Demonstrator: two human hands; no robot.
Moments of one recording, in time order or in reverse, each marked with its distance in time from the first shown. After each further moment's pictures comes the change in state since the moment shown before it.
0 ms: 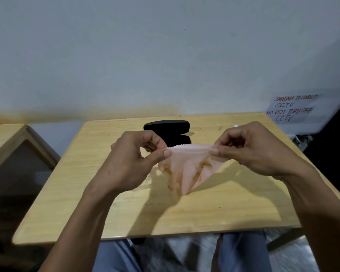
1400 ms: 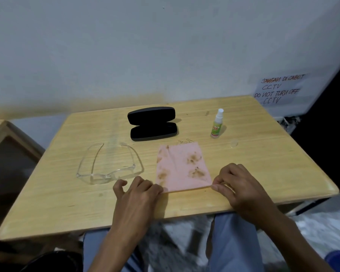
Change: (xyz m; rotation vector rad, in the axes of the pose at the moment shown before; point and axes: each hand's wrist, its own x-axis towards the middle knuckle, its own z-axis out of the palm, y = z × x) left_hand -0.079 -0.074 0.100 0.724 -0.086 0.073; right_hand -0.084 0.127 0.057 -0.444 0.150 -0.058
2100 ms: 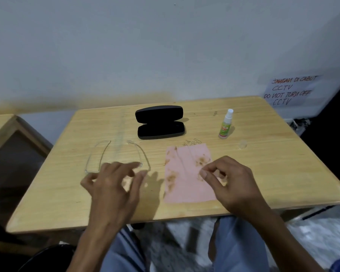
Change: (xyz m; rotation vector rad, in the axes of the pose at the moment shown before) left_hand 0.004 -0.025 -0.048 -0.226 0.357 -0.249; right_hand 0.029 -0.048 0.010 0.166 0.164 0.056
